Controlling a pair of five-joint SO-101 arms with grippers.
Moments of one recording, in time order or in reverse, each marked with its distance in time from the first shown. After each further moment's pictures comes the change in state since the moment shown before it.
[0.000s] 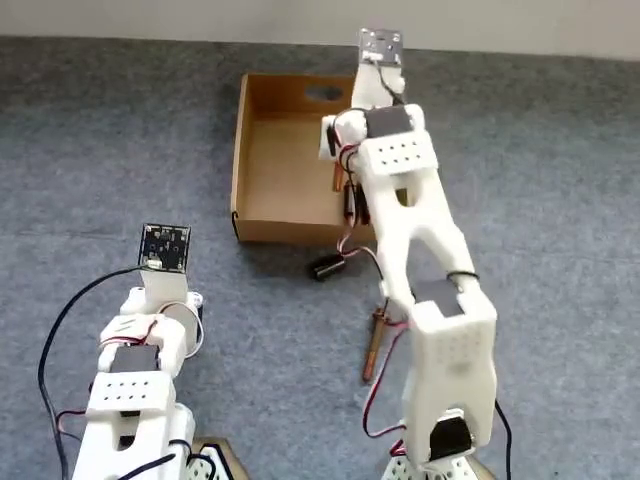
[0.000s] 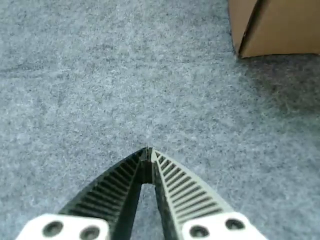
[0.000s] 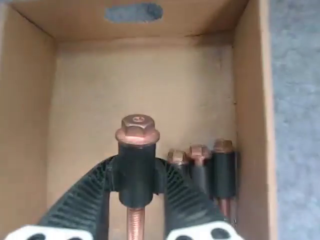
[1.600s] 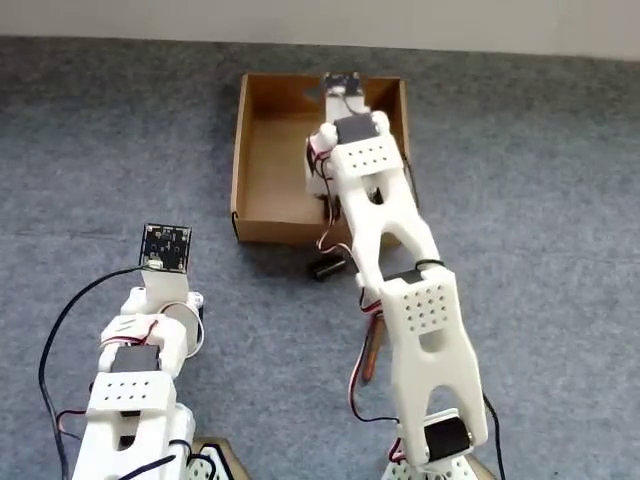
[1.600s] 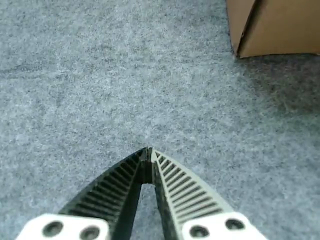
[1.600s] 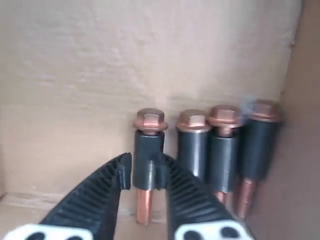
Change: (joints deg) left arm 0.2 0.0 0.0 0.0 0.0; right arm -2.7 18.1 -21.8 18.5 4.2
